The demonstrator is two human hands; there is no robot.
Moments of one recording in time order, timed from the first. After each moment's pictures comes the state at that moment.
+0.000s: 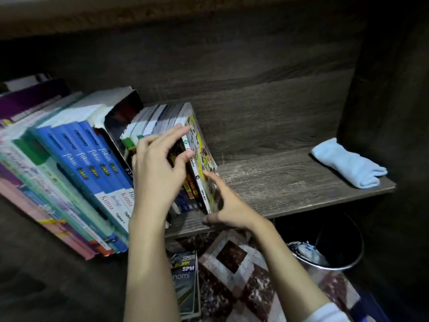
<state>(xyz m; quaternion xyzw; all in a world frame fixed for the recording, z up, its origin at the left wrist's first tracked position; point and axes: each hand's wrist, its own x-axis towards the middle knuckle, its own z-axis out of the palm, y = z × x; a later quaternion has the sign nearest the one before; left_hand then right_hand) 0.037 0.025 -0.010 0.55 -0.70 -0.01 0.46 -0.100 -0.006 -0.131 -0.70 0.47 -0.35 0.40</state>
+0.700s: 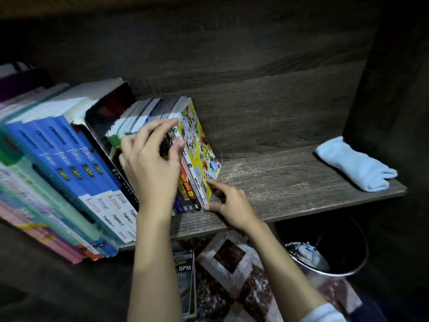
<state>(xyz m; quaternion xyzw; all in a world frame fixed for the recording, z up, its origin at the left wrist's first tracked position) 0.029 -0.008 -0.032 0.56 -0.62 0.12 0.54 -0.107 -0.028 -0.149 -0.68 0.55 -0.36 0.32</state>
